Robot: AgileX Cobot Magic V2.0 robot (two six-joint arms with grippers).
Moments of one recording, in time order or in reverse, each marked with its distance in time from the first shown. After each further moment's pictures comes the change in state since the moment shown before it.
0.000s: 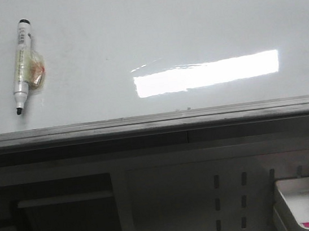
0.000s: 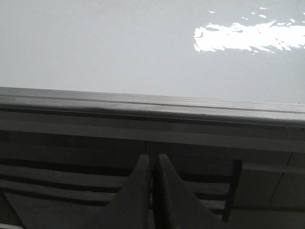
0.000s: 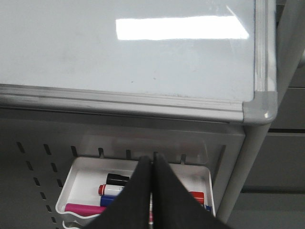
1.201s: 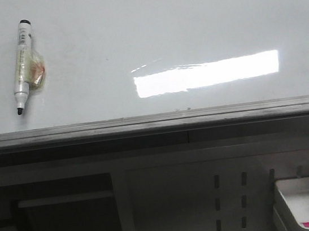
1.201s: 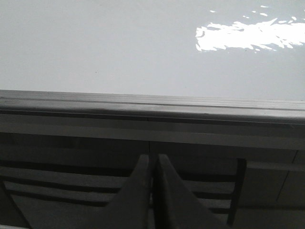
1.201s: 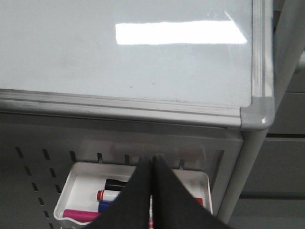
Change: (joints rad) left arm 0.000 0.000 0.000 0.033 -0.002 0.000; right arm 0.000 0.000 0.002 -0.007 -0.027 0.000
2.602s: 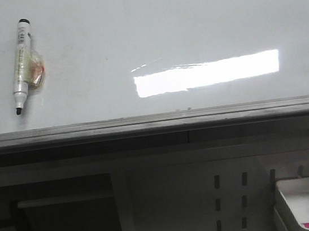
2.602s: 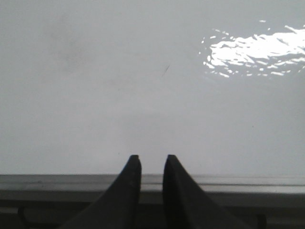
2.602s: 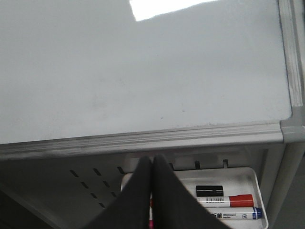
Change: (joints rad) left arm 0.003 0.253 -0.260 0.120 -0.069 -0.024; right arm 0.000 0.366 -0.239 0.250 0.012 0.000
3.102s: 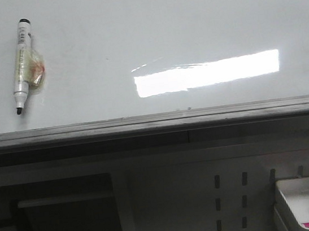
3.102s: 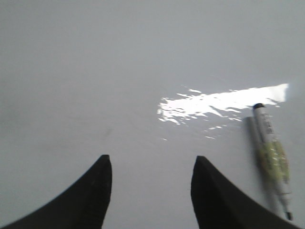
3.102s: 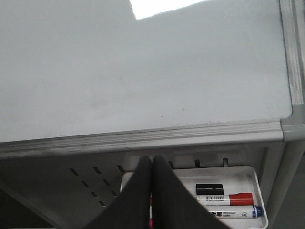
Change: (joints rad) left arm -0.146 0.145 0.057 -0.038 -0.383 -0.057; right arm 0.000 0.002 0.000 0.000 0.002 0.000
